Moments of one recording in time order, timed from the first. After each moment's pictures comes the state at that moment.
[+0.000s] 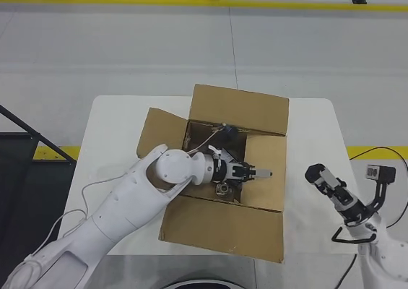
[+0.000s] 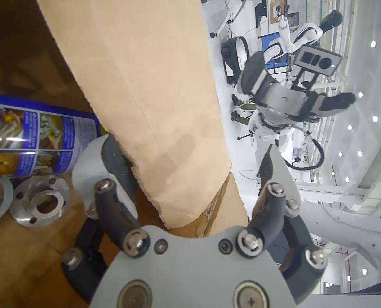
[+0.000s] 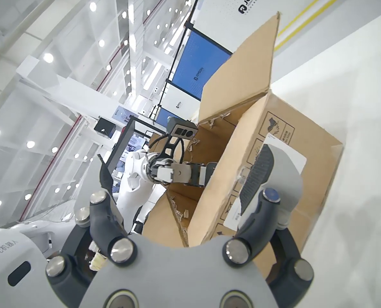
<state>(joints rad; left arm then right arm) 0.71 -1.29 -0.76 -1.42 -0.07 0.03 -0.84 -1.55 -1.17 1.77 -1.74 0.21 -0.49 0.72</state>
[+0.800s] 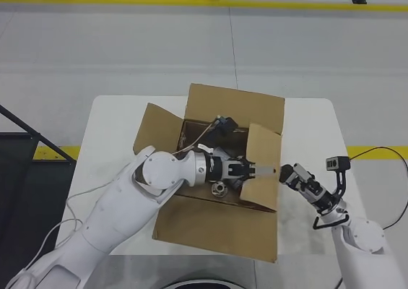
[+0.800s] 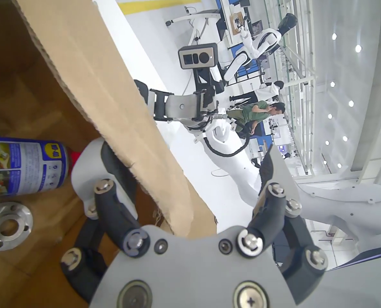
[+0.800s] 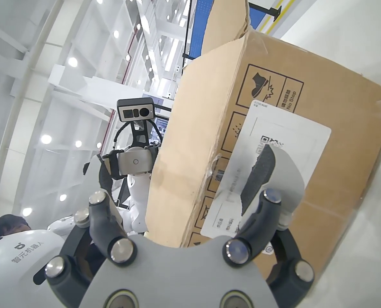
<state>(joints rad) 0.80 -1.27 -0.88 -1.61 -0.06 -0.03 -0.84 -1.37 -1.17 1.57 -1.50 0.38 -0.49 0.87</state>
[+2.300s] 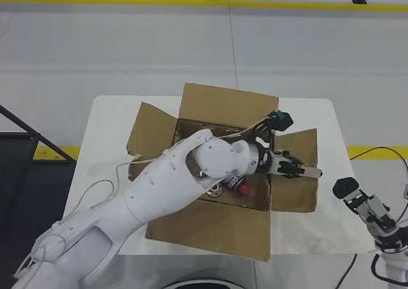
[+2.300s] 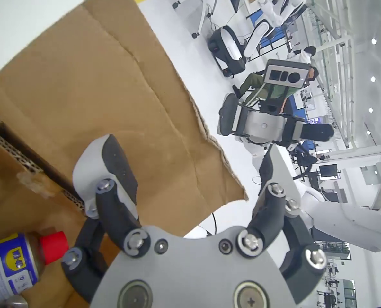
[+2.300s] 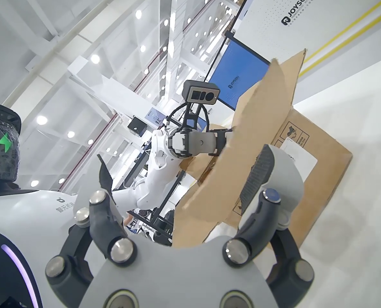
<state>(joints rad) 0.45 -1.47 -0.54 -1.29 -0.03 -0.03 -0.73 -1.71 -1.12 1.95 -1.79 0.57 -0.70 0.92</state>
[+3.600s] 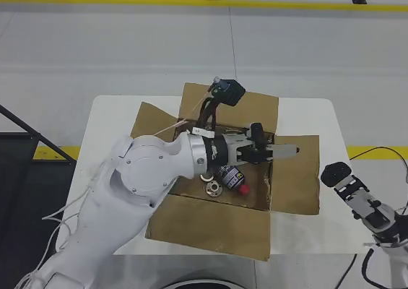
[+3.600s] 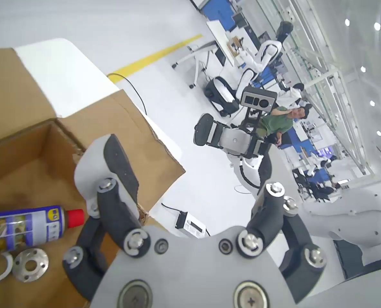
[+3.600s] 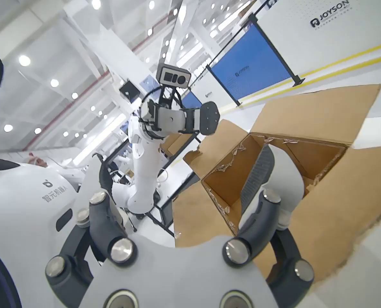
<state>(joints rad) 0.86 -1.35 -1.12 -2.00 0.22 0.15 -0.90 -1.64 -1.11 1.91 -2.10 0.29 -0.61 0.87</state>
